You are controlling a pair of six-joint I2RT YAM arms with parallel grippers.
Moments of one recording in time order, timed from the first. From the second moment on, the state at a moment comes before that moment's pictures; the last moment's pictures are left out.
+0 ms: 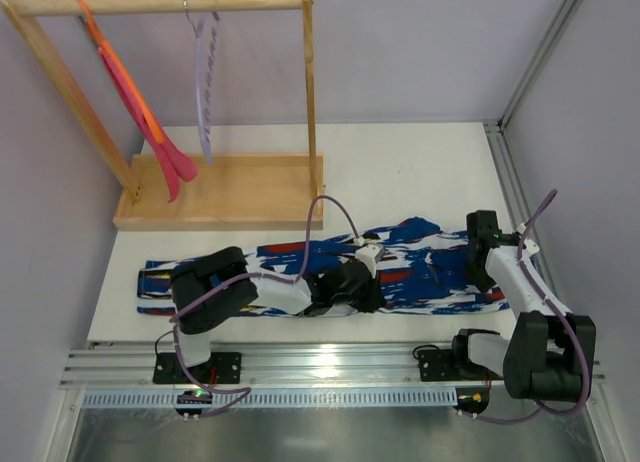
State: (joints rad) left arm -1.18 1.88 0.88 0.41 -0.01 -0.72; right arm -0.06 1.14 0.67 -0.83 0.49 0.97
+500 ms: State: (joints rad) left arm -0.98 1.38 1.11 -0.45 -0.37 -0.81; right arm 0.21 1.04 0.84 -0.65 0.27 0.68
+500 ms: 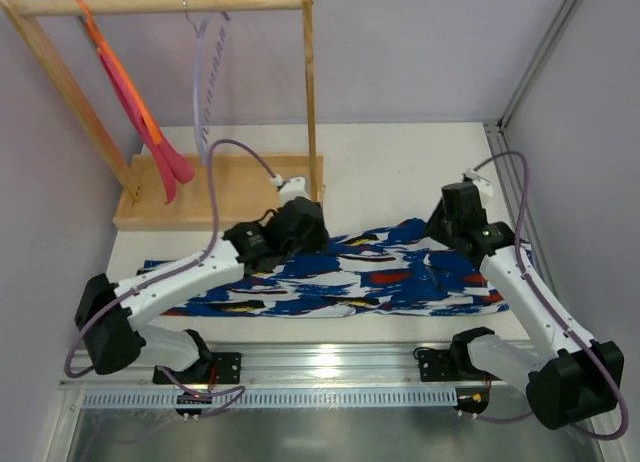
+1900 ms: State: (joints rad) left arm 0.47 1.51 0.81 -0.73 -0.20 -0.90; right arm 1.03 1.73 1.00 -0.07 0.02 0.36
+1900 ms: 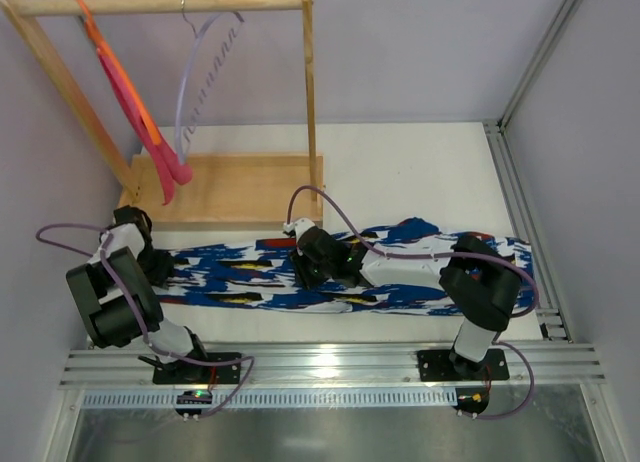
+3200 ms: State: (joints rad) left arm 0.58 1.43 0.88 -0.65 -0.03 -0.80; right arm 1.12 1.98 1.26 -0.12 0.06 0.07
